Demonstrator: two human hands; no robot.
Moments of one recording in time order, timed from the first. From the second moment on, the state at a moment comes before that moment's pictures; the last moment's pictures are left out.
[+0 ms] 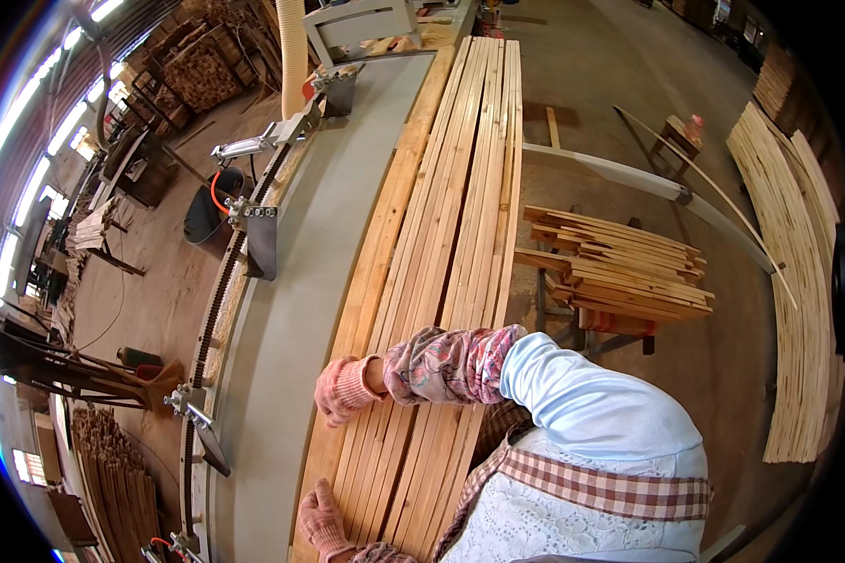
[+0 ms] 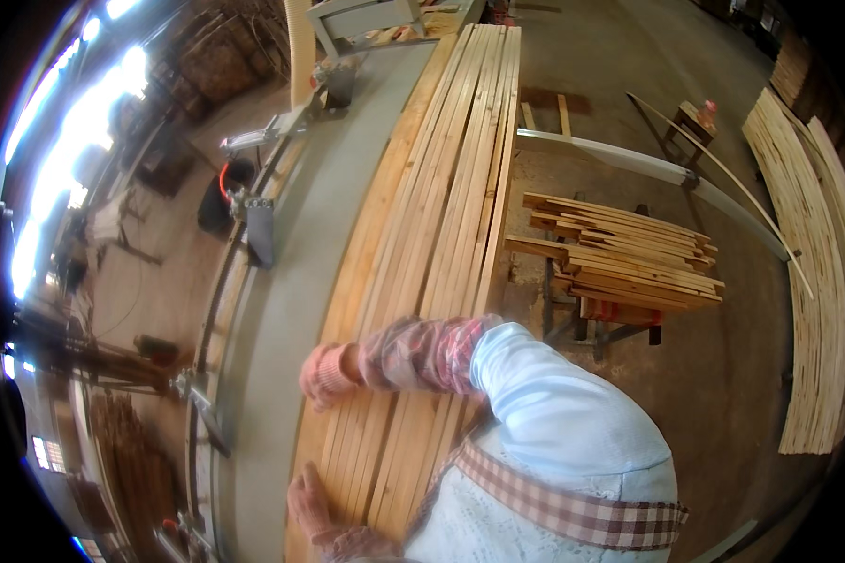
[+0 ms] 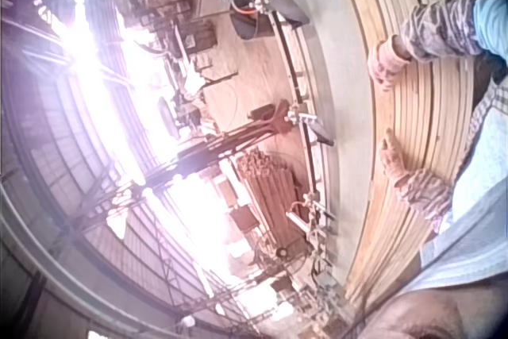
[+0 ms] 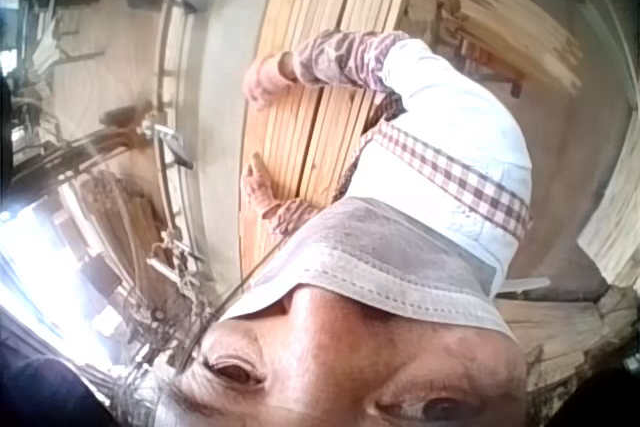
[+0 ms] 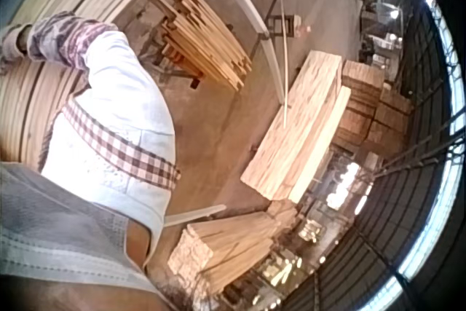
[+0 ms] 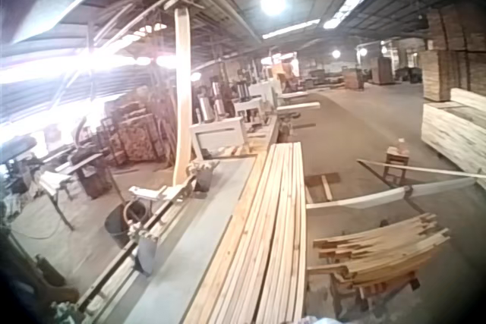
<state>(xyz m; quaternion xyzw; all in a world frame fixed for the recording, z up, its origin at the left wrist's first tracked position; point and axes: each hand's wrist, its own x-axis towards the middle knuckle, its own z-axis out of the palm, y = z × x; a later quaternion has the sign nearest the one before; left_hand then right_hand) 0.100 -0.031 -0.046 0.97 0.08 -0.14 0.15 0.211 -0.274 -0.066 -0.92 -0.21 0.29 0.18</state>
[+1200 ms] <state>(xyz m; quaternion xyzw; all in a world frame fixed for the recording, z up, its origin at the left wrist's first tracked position) 0.108 0.021 -0.099 0.99 -0.07 0.00 0.15 0.196 -0.280 -0.049 -0.96 -0.19 0.18 0.14</state>
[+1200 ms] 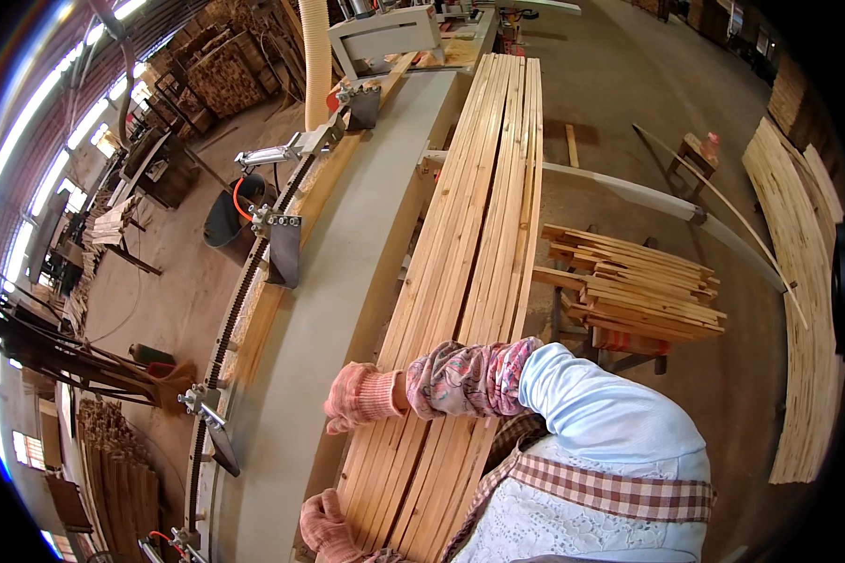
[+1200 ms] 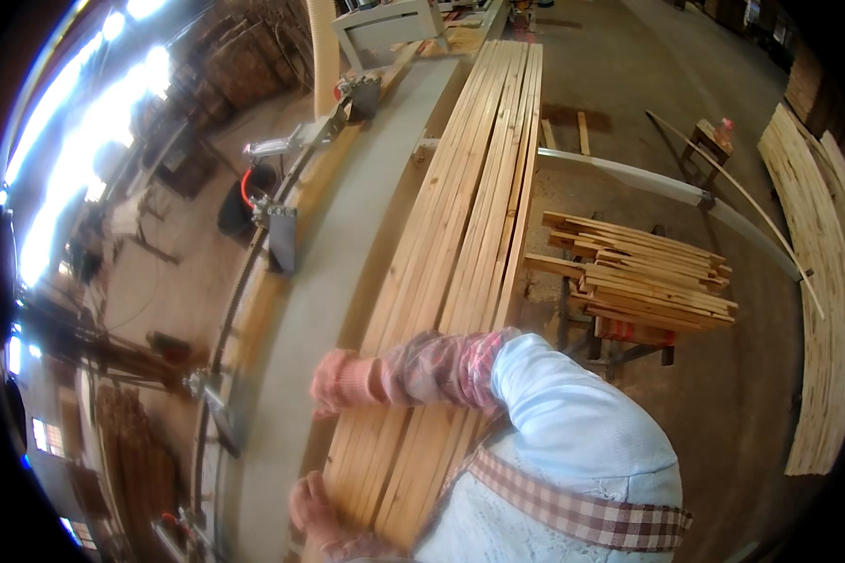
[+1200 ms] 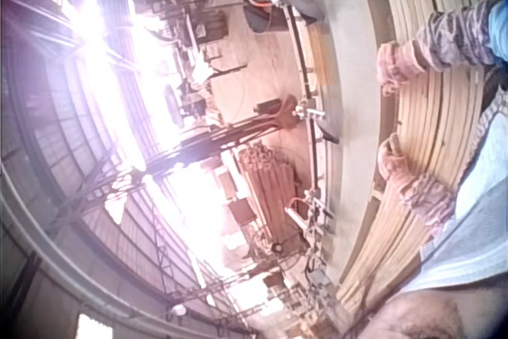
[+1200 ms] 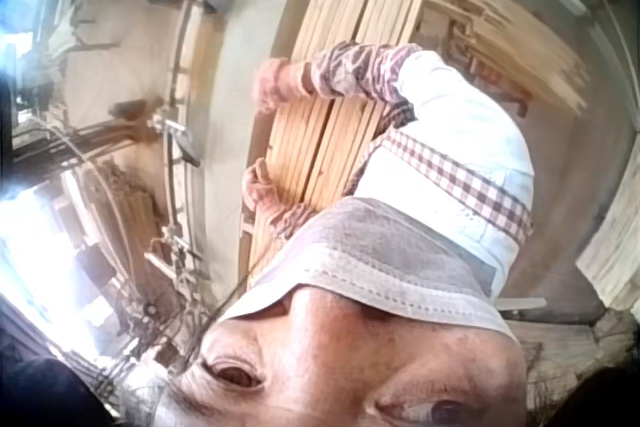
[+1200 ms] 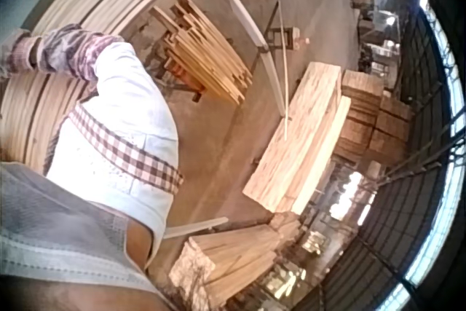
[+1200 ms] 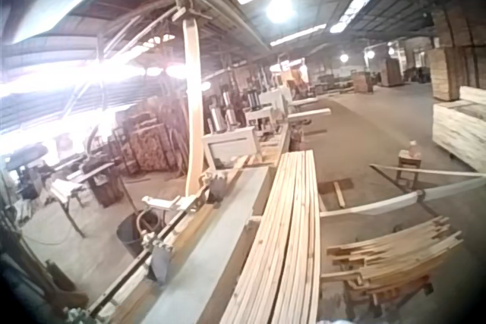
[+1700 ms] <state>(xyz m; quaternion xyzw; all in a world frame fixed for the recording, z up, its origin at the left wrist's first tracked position) 0.116 0.014 -0.100 0.99 0.03 -0.11 0.10 0.198 -0.287 -0.057 -0.94 -0.18 0.24 0.16</state>
